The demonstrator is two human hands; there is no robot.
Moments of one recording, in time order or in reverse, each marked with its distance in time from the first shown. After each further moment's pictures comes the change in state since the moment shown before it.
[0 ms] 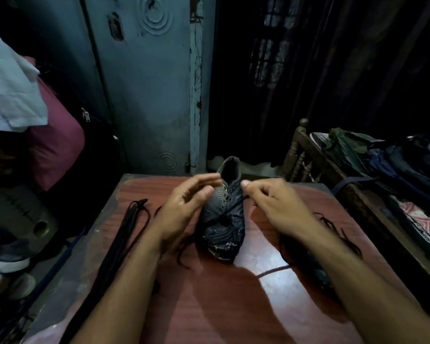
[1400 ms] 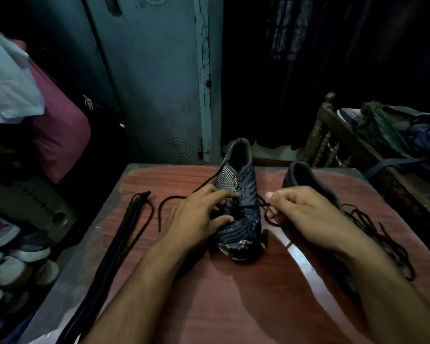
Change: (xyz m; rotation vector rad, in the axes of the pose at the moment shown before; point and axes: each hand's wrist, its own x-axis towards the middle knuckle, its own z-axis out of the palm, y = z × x) left_hand 0.010 -0.067 0.002 0.951 -0.104 -0.041; right_hand -0.011 0.034 0.002 0.159 -0.193 0.280
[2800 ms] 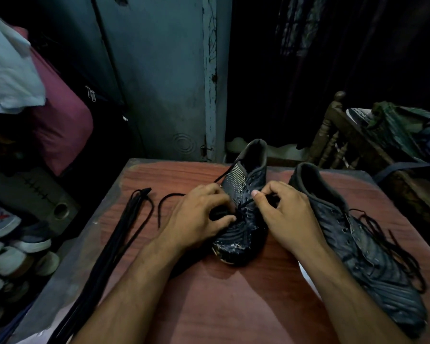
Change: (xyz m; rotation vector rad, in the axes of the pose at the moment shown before) left_hand 0.001 0.003 -0.008 0.024 0.037 0.118; right_hand 0.038 0.030 0.049 -0.142 0.415 -0.182
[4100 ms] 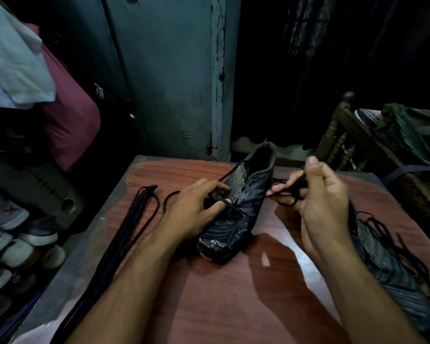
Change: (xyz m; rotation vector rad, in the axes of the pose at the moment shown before) left_hand 0.000 -0.013 -0.007 -0.118 0.053 -0.170; right_hand 0.006 -0.029 -0.021 1.021 0.226 0.296
